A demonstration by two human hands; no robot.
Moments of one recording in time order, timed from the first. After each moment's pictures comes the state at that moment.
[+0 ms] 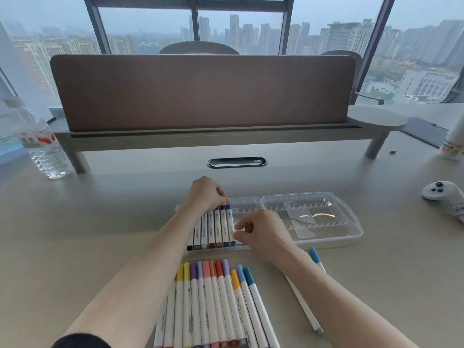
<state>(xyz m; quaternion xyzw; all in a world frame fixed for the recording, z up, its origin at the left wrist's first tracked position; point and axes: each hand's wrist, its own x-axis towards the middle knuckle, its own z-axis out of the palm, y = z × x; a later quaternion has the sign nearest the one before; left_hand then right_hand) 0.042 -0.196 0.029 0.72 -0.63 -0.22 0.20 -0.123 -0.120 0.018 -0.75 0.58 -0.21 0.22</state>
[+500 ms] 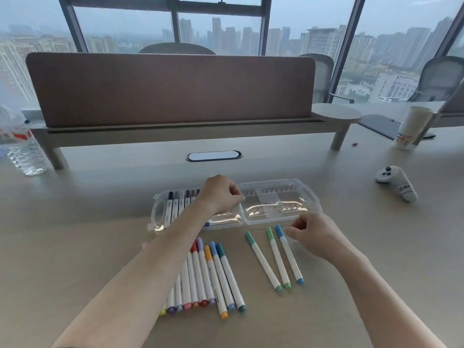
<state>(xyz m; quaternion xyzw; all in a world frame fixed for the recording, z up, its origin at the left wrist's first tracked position) -0.037 -0.133 0.044 0.61 -0.72 -0.23 0.23 -0.267 -0.062 0.024 -0.61 0.73 -0.19 0.25</state>
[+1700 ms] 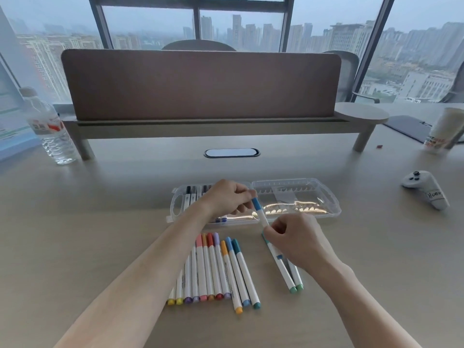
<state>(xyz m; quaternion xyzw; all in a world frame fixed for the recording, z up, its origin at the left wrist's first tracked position) -0.011 -0.108 0.044 0.56 -0.67 -0.40 0.27 -0.201 -0.039 0.032 -0.69 0.64 -0.26 0.22</state>
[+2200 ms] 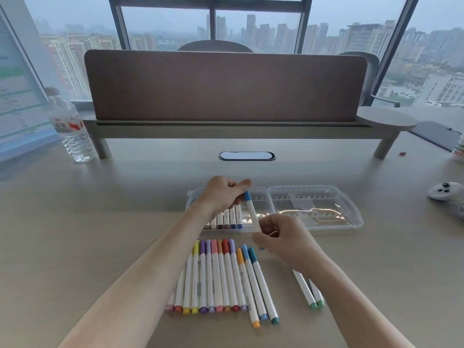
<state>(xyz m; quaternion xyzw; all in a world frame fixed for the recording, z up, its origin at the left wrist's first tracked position) 0.024 -0.125 0.041 0.61 -0.56 -0.41 0.39 -0.158 -0.054 0.030 -0.69 0.55 -0.28 0.38</state>
